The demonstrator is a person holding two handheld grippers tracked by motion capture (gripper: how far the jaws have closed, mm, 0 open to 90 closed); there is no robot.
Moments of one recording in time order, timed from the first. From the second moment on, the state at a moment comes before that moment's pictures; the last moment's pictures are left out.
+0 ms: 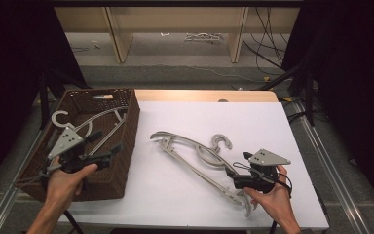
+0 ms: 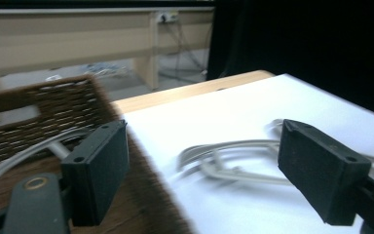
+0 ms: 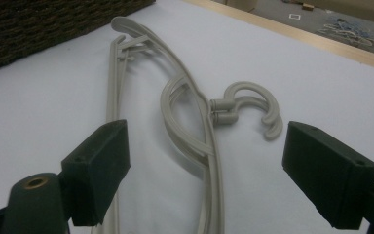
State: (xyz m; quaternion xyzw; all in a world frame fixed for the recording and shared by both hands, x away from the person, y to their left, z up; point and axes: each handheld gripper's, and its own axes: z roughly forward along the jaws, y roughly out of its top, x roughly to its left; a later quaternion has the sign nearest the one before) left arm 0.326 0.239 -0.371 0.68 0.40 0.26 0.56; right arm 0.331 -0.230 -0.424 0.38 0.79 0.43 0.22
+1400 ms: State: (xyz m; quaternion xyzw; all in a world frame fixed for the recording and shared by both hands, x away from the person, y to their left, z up) left arm 0.282 0.171 -0.439 0.73 0.31 0.23 0.57; right arm 0.355 -0.230 -0.441 0.39 0.82 0.38 0.18
